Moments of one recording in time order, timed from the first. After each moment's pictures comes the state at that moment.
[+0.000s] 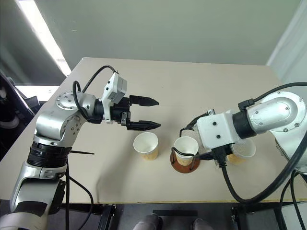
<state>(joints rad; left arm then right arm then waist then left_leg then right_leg) -0.85 0.69 -0.09 0.02 -0.47 0.57 -1.24 -0.79 -1.07 0.19 -0.61 0.31 0.57 1.33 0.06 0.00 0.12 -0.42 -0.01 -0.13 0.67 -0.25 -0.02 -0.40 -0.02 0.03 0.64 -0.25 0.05</state>
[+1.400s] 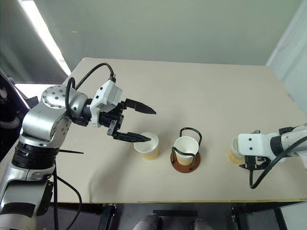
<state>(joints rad) -0.84 0.80 -0.12 -0.07 -0.46 0.47 -1.46 -0.21 -1.31 0.00 -0.40 0.08 0.37 1.24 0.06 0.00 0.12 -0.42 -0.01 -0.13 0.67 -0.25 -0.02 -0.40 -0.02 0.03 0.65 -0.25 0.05</state>
